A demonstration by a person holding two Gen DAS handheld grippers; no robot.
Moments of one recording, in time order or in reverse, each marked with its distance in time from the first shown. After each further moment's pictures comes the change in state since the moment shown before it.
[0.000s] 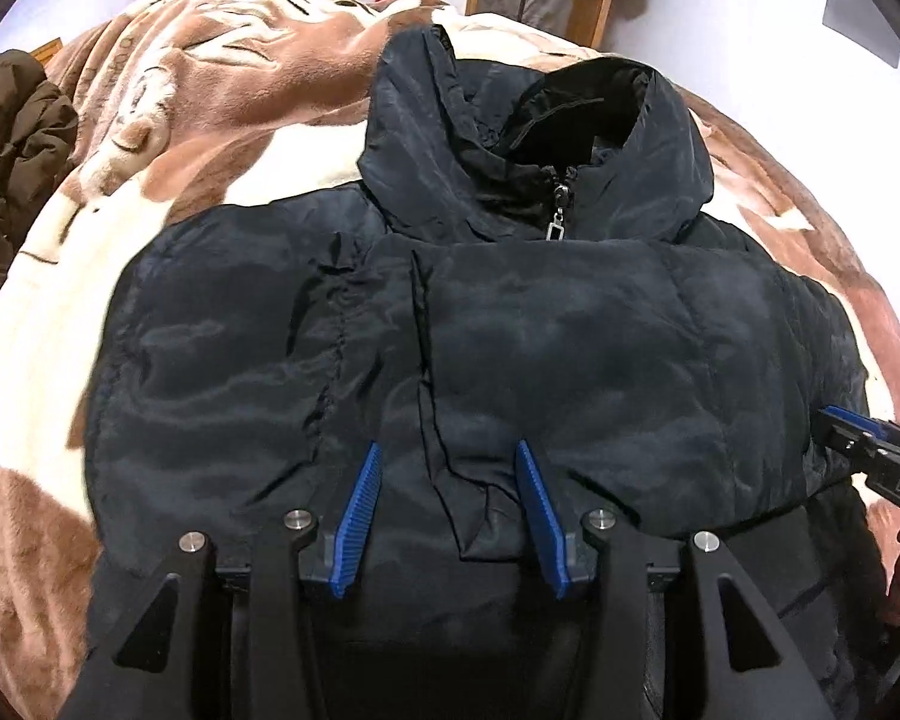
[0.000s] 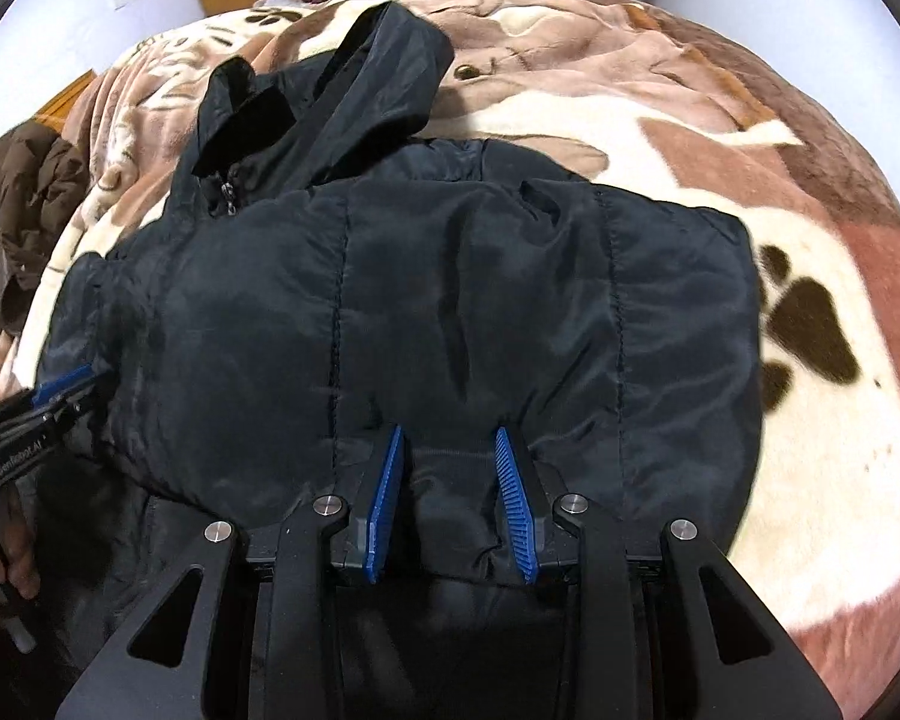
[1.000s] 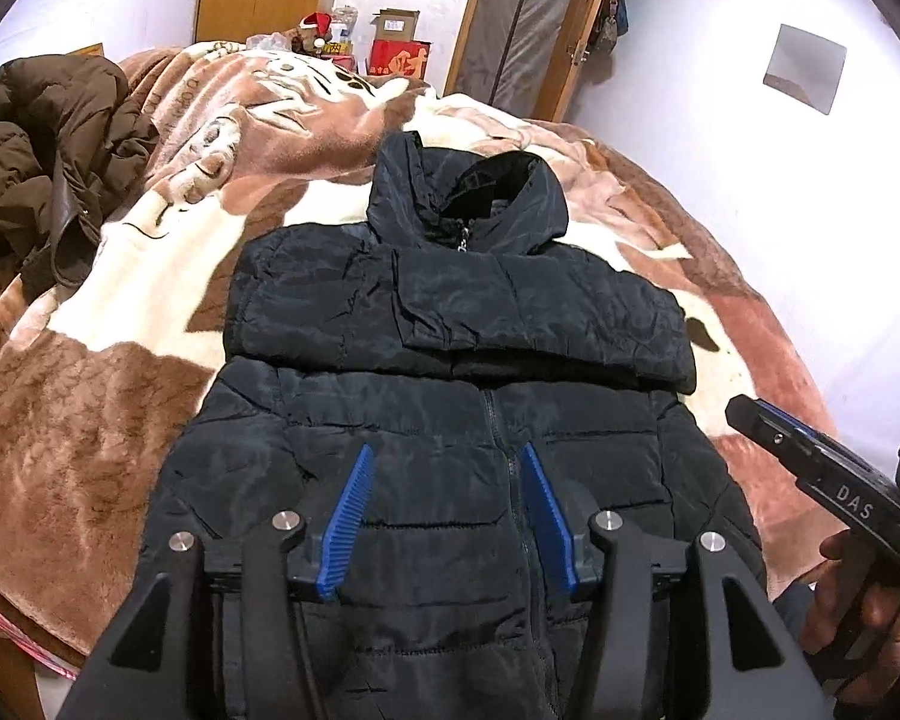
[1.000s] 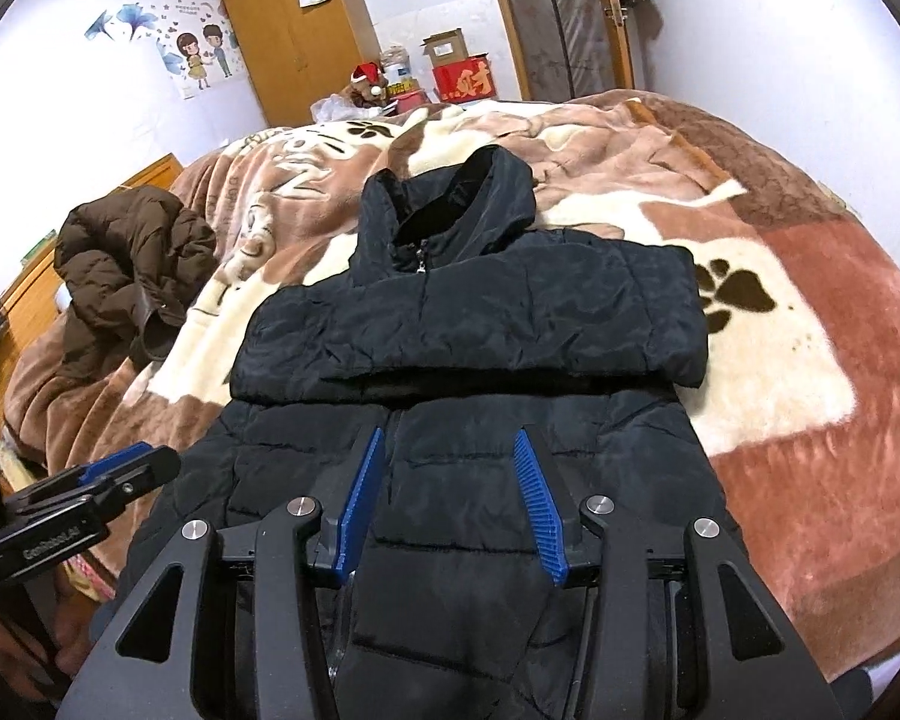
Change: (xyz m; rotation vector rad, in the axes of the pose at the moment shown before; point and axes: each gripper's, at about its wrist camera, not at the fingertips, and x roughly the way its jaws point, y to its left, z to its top) left arm -0.196 -0.002 -0.103 -0.051 -0.135 -0.106; right arm -0.163 0.072 -0.100 0.027 -0.243 0.113
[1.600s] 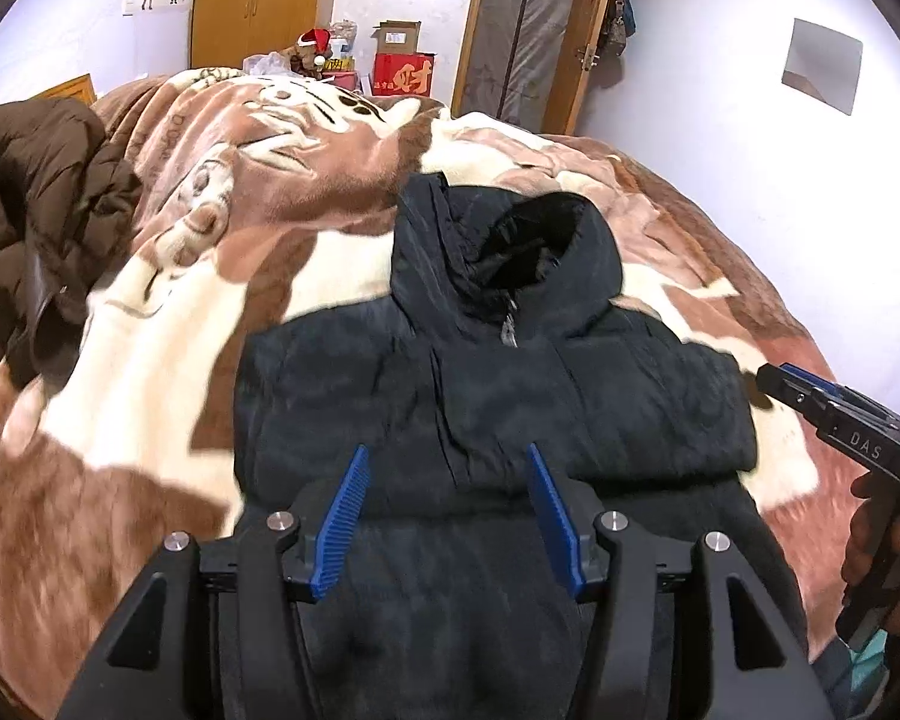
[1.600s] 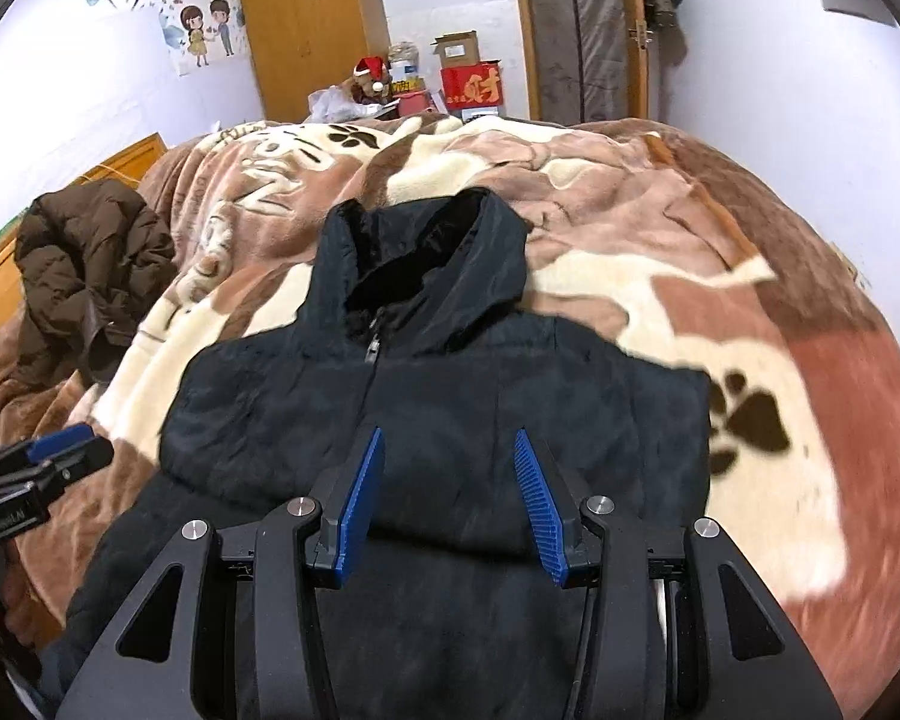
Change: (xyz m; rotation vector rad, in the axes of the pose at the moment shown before) left arm 0.071 0.029 0.097 0.038 -0.024 0.052; right arm 0.089 -0.024 0.107 -0.095 0.013 -0.039
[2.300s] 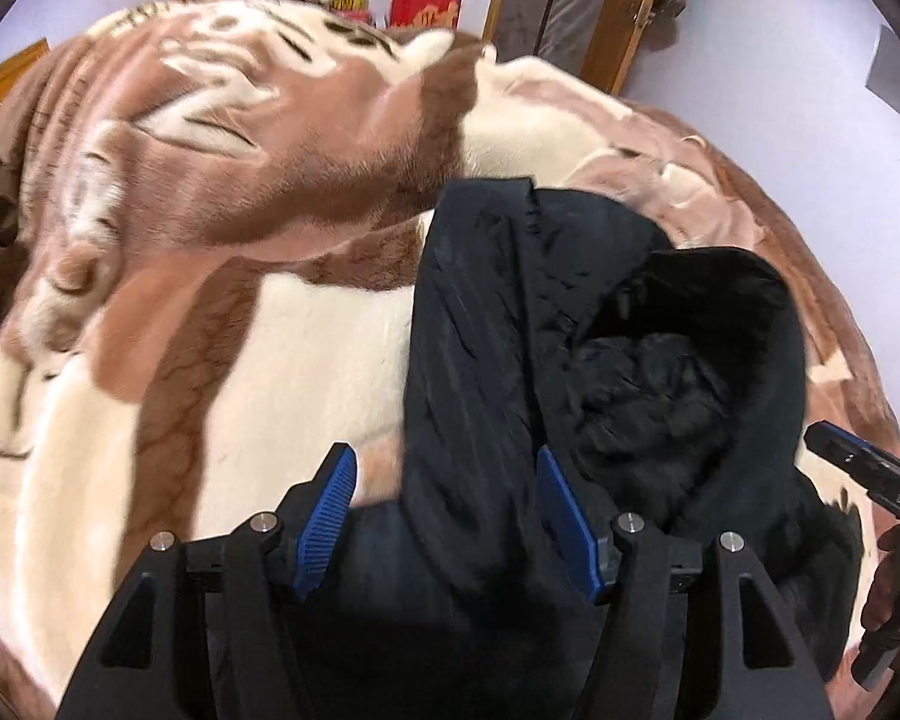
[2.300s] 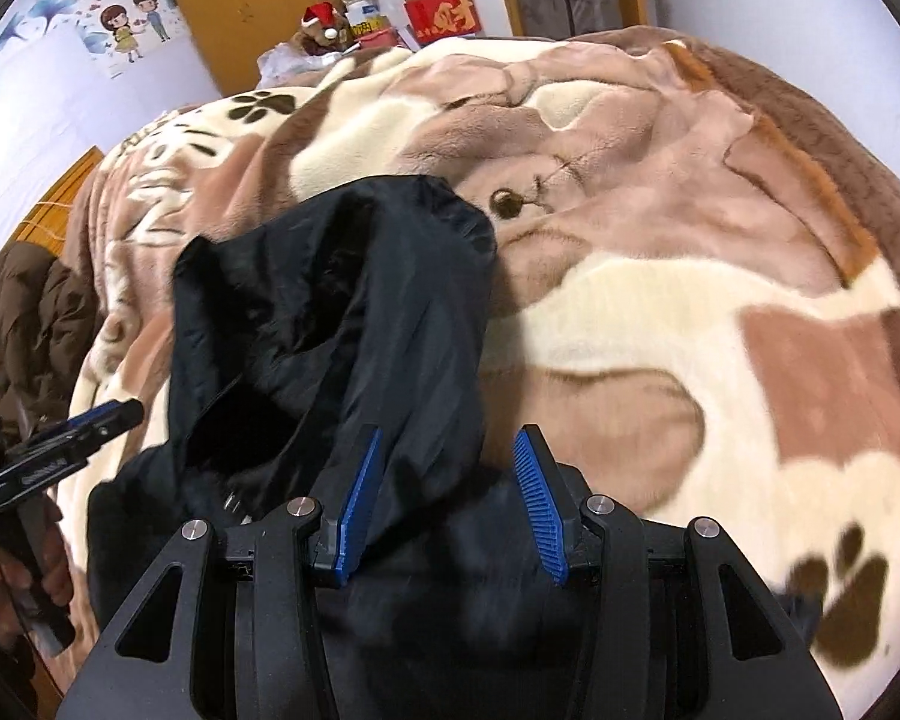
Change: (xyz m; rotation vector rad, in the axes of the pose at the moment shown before) left arm 0.238 0.029 0.148 -0.045 0.153 0.020; right arm 0.198 -0.079 0.107 0.121 0.174 0.064
